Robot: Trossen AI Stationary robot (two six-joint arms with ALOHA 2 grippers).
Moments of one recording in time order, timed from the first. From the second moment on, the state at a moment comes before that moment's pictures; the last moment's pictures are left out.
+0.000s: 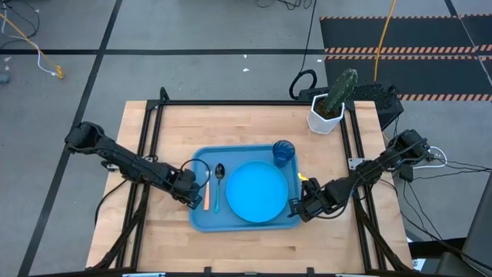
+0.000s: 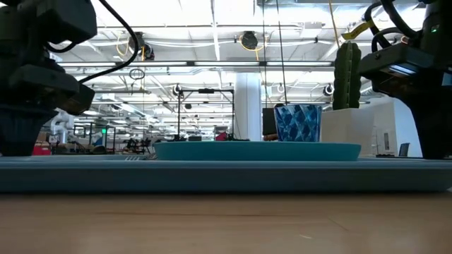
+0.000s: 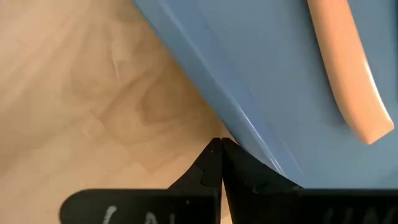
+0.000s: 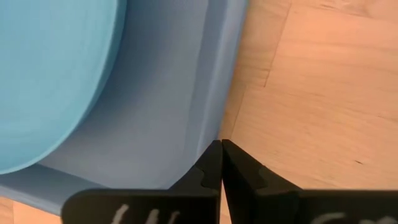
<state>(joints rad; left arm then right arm) -0.35 1.33 0.59 -0.60 0.06 -1.35 0.53 1.48 0.78 -0.68 0.13 1.87</state>
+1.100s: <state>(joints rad) -0.24 1.33 0.58 -0.57 0.06 -1.26 0.50 1.48 0.74 -0.66 0.10 1.87</state>
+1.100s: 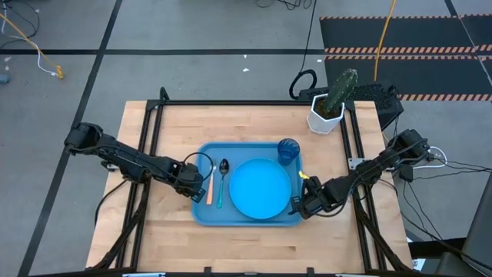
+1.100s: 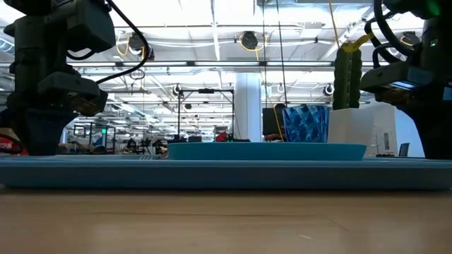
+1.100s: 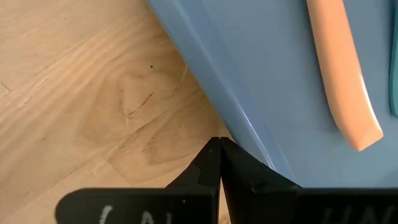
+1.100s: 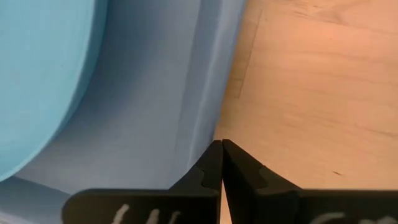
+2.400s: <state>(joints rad) -0.24 1.33 0.59 -0.69 0.12 -1.26 0.50 1.48 0.74 -0.75 0.10 1.97</state>
